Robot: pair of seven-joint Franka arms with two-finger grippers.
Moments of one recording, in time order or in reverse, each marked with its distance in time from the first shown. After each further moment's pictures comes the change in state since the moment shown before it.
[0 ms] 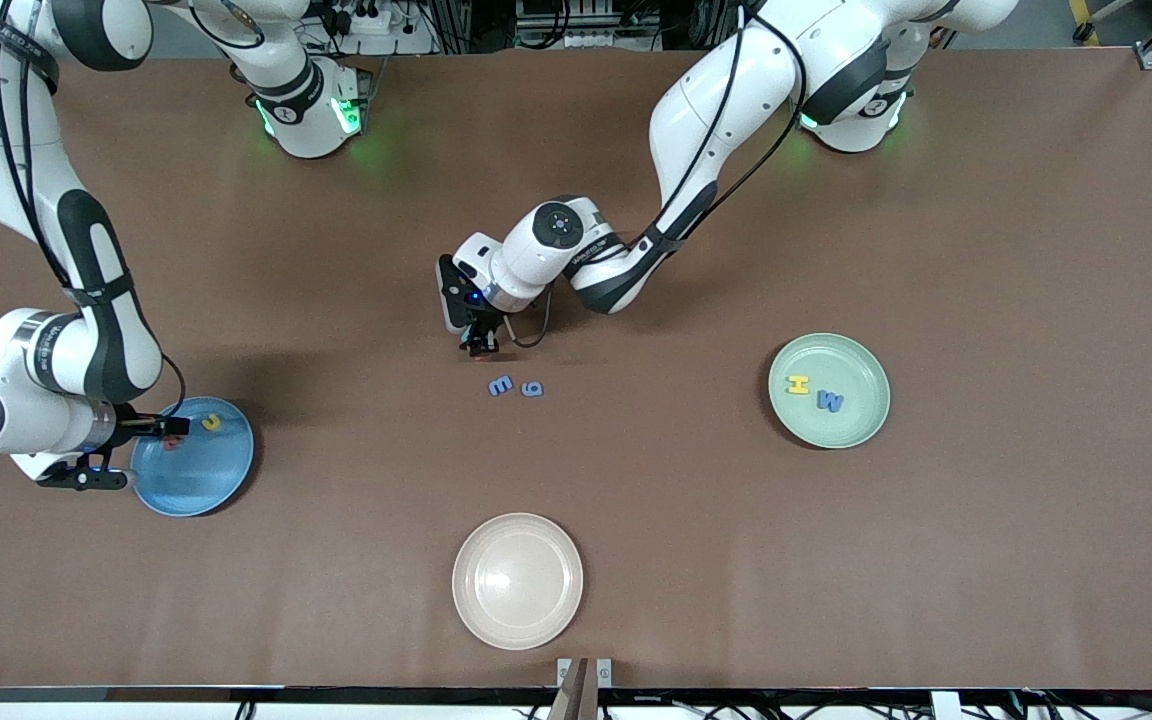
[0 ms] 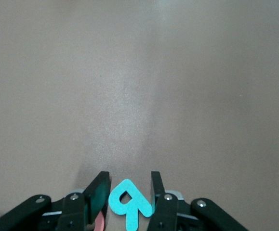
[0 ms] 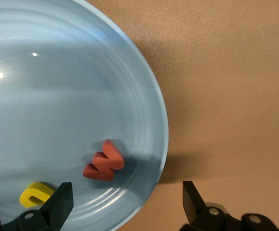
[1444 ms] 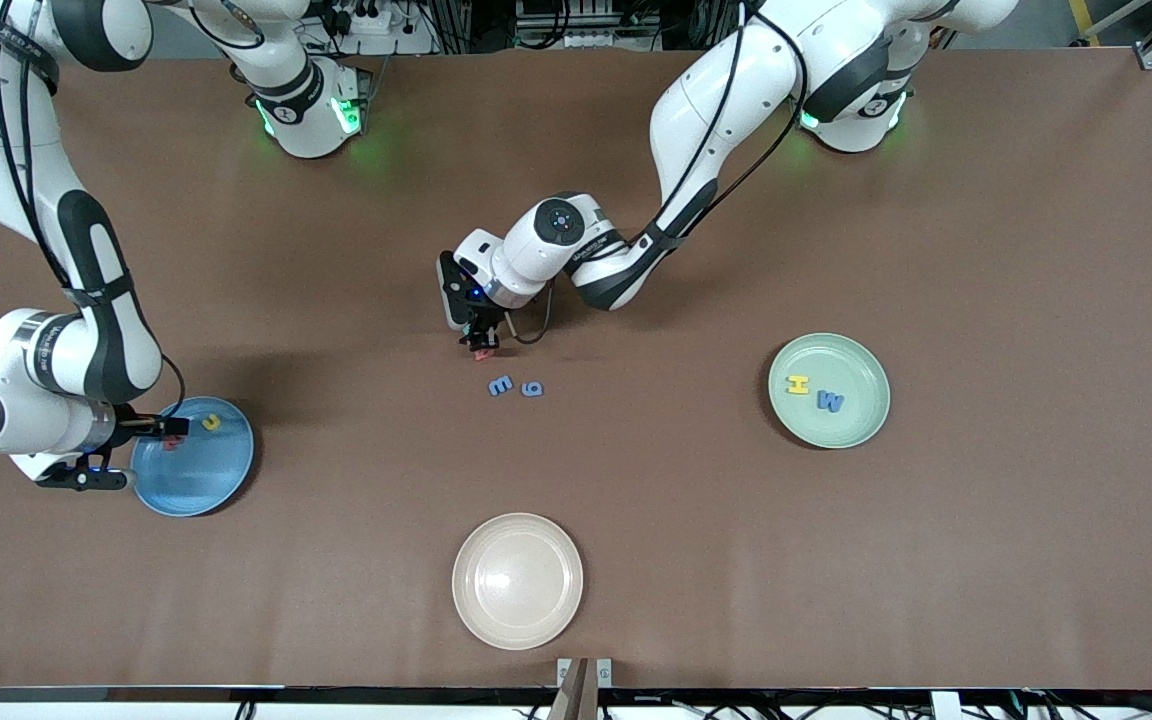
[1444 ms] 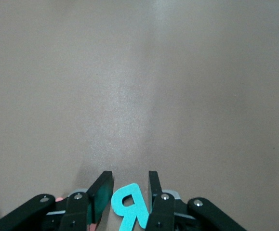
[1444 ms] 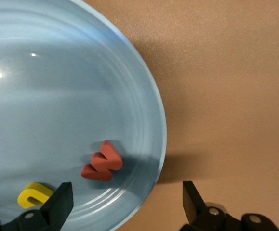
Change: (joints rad) left arm 0.005 -0.014 -0.006 -0.033 -0.001 0.022 -0.014; right arm 0.000 0.001 0.000 0.001 -0.003 0.000 0.000
